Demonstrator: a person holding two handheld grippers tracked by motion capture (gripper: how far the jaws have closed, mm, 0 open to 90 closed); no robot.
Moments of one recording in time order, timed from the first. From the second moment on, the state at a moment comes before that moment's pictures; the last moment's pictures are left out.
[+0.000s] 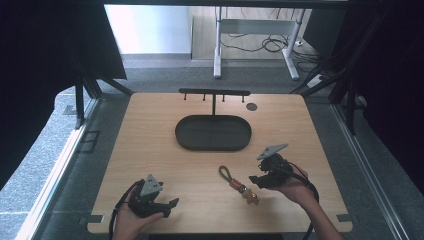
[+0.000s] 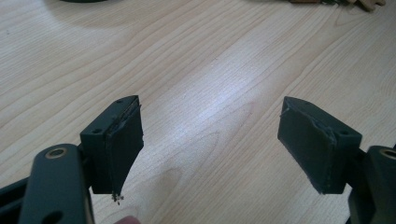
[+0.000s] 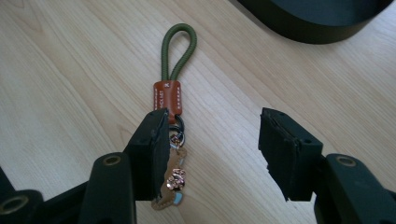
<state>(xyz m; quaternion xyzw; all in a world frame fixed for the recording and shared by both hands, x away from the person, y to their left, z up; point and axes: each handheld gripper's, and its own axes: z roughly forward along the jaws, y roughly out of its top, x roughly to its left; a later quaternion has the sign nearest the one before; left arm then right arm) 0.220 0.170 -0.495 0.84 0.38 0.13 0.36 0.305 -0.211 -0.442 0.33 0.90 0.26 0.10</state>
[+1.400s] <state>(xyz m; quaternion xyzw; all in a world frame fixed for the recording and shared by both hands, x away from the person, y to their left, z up) 0.218 0.167 -0.492 0.84 0.38 0.13 0.36 0.315 -0.163 -0.481 0.31 0.93 0.19 0.04</state>
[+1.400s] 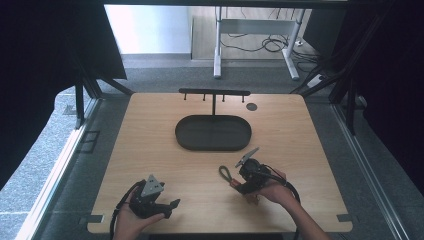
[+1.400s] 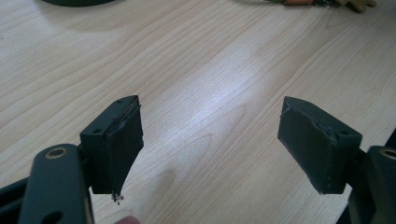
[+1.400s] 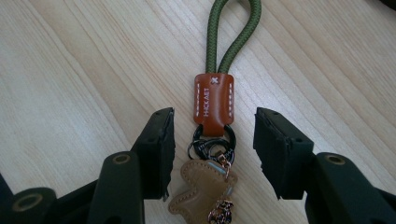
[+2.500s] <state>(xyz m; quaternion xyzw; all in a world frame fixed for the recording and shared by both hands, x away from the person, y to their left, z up) 0.218 0.167 -0.492 0.84 0.38 0.14 0.36 0.331 -0.139 -0.504 0.29 0.94 0.15 0.04</state>
